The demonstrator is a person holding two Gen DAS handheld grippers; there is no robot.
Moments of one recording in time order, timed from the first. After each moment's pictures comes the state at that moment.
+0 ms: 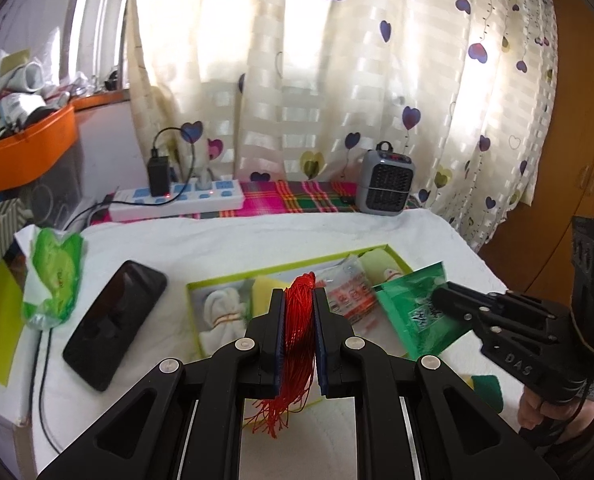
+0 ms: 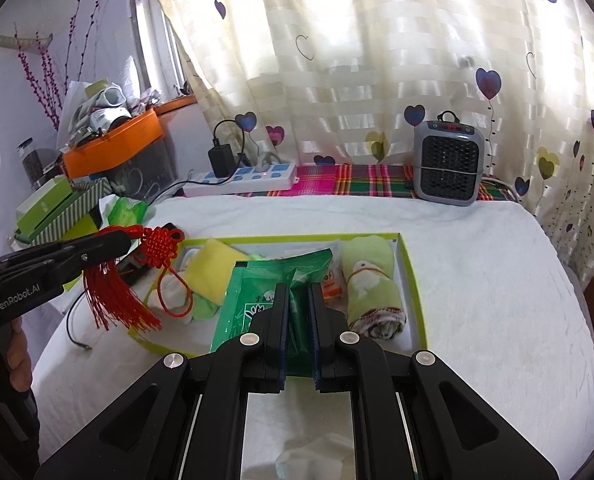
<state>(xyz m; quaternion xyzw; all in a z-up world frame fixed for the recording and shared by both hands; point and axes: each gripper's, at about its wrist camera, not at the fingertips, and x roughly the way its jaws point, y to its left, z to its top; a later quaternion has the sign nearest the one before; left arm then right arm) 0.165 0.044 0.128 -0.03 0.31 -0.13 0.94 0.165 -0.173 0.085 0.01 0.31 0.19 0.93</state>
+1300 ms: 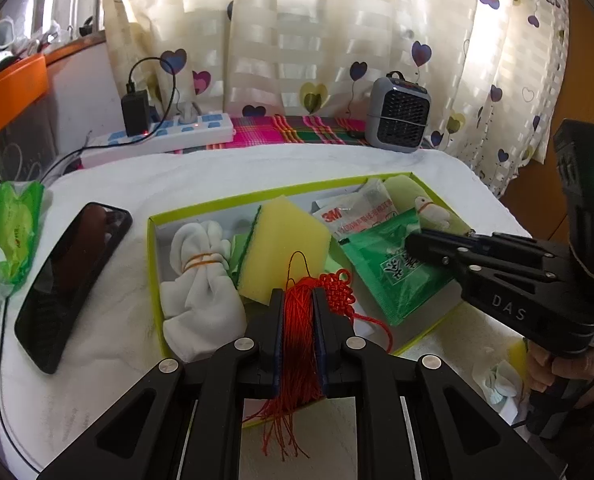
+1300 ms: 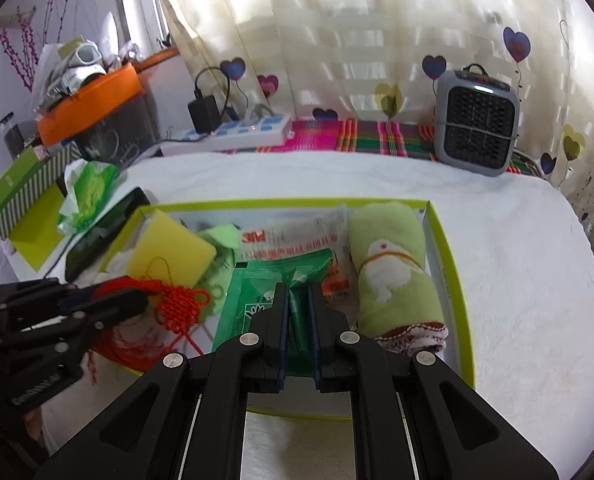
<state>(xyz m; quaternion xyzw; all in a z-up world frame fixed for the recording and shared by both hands) 0.196 0.030 0.050 -0.01 0.39 -0.13 0.91 0.221 -0.153 0.036 -0.01 0.38 0.19 0.91</state>
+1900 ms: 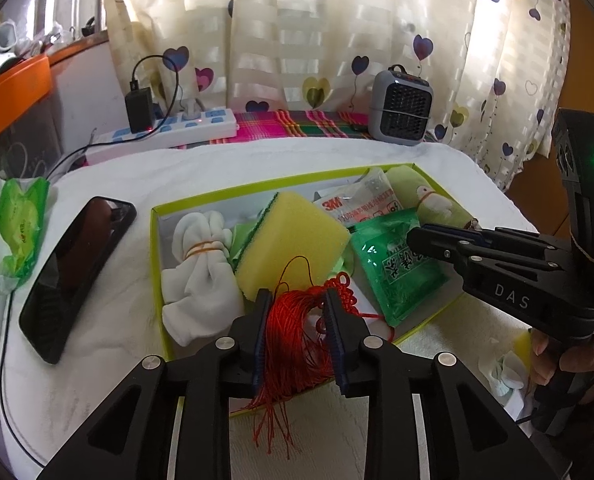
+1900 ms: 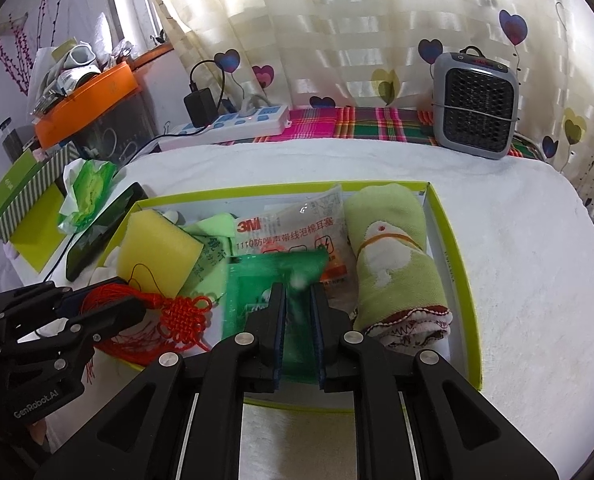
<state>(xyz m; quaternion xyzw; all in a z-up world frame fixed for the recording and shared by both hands) 0.190 0.026 0.047 0.00 0.39 -0.12 0.91 0.222 -0.157 0.031 0.01 0.39 0.19 0.90</state>
